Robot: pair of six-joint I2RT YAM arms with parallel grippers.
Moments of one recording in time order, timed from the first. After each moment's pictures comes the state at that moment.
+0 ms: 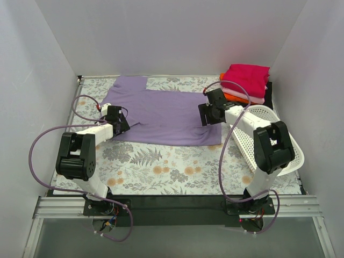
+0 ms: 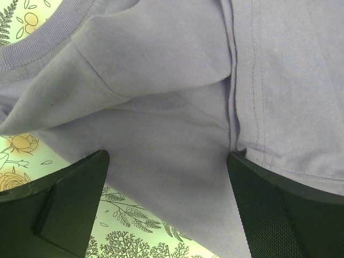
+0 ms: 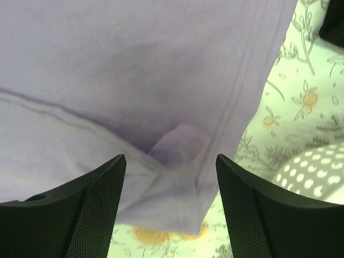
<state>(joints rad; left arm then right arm) -0.12 1.66 0.85 -0.13 -0.40 -0.51 0.42 1.75 1.22 -0.44 0.11 0.12</state>
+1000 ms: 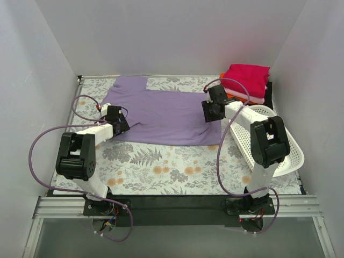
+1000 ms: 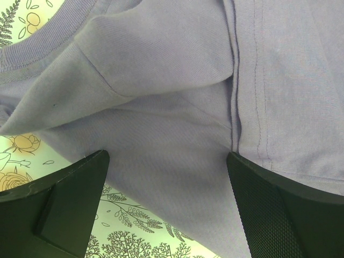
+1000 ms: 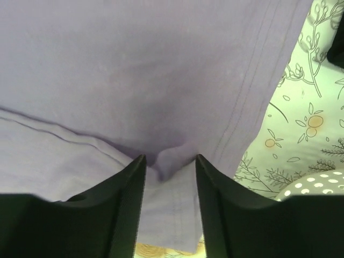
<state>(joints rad) -0.11 1.66 0.85 -0.13 -0.40 -0.51 0.37 1.85 1.31 -0.46 0.04 0.10</state>
